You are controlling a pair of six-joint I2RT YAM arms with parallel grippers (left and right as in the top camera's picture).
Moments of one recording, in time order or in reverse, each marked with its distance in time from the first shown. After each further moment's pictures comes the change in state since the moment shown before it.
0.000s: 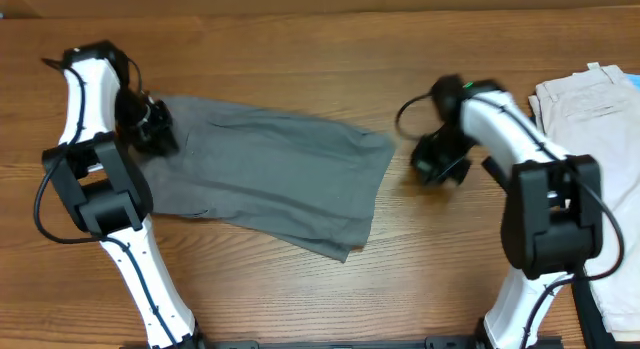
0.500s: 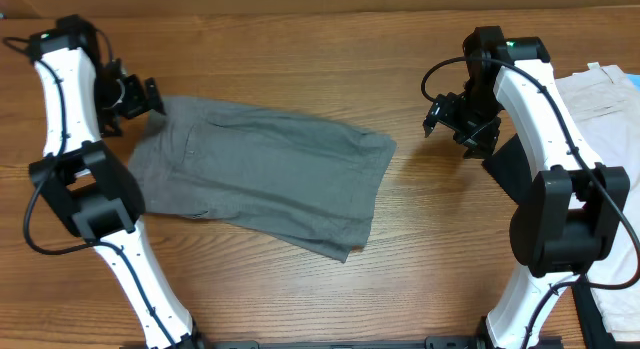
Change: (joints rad) left arm 0.077 -0.010 0.132 0.068 -0.057 0.104; right arm -0.059 0.000 0.254 -0.131 0.053 -0.116
